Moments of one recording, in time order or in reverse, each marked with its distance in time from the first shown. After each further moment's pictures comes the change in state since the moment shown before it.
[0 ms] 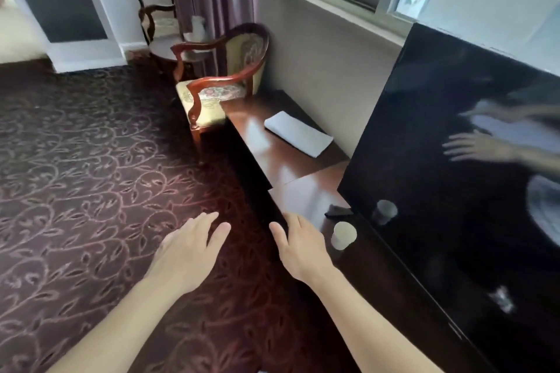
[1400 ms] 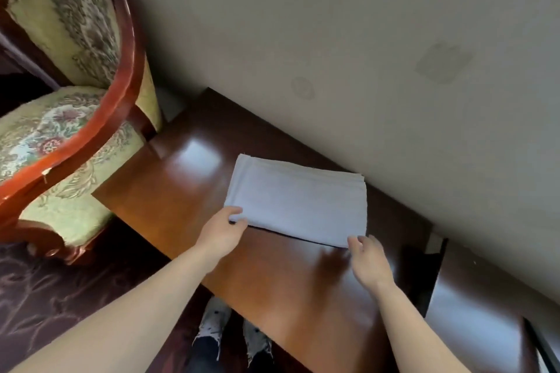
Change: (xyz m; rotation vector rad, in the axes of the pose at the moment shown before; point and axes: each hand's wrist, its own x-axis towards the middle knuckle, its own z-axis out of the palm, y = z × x) left_hand 0.866 0.059 0.132 -0.272 -0.612 -0.056; right_hand 0.649 0.214 0.097 0.487 0.091 1.162
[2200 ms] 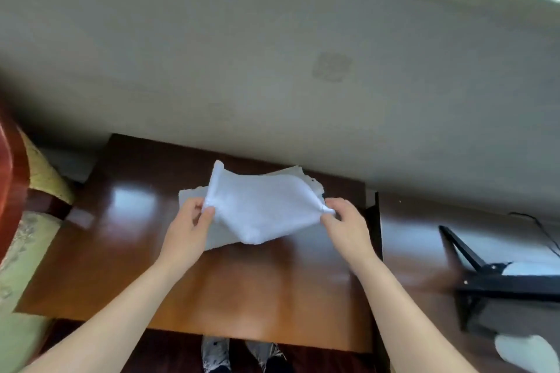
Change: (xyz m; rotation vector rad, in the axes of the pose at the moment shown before) left_hand 0.021 0.065 -0.044 0.034 -0.122 0.424; right_hand -0.090 -0.073 -0.055 0.321 0.369 -0.096
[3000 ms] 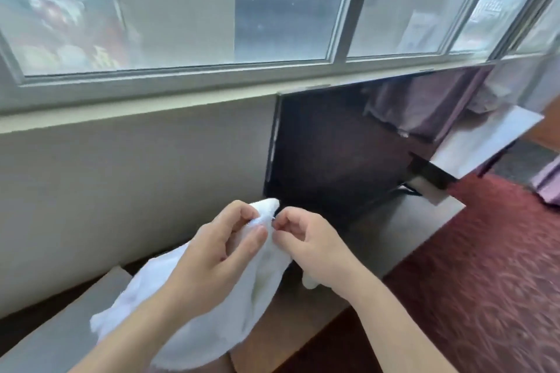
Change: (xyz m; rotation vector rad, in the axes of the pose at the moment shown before) left_hand -0.356 0.310 0.180 -0.055 -0.695 1.158; right_hand -0.299 0.070 -0.349 0.225 0.317 -0.174
